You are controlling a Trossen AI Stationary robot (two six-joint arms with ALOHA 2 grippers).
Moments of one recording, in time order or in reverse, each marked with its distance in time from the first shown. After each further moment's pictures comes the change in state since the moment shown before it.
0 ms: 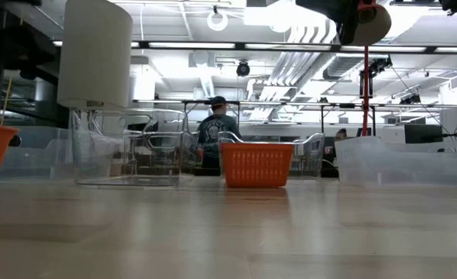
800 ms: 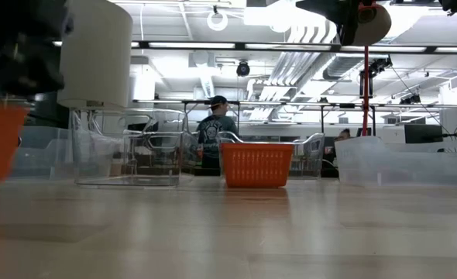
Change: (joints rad) left arm 0.098 -0.045 -0.119 0.163 0.097 0.019; right arm 0.000 0.000 0.000 -0.009 0.011 0.000
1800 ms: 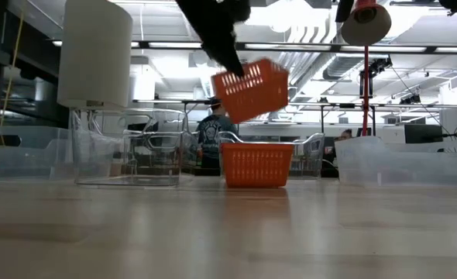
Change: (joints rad) left arm 0.849 0.331 0.793 -0.069 -0.018 0.942; right arm 0.000 0.000 0.000 0.282 0.034 -0.120
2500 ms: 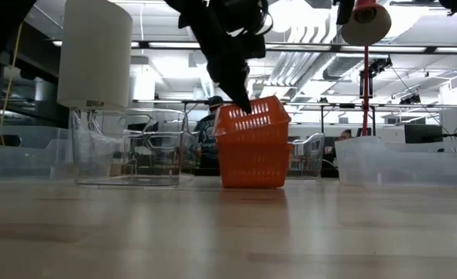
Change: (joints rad) left arm 0.021 0.173 0.031 0.007 0.053 0.071; right arm 0.000 0.000 0.000 -0.029 0.012 -0.012
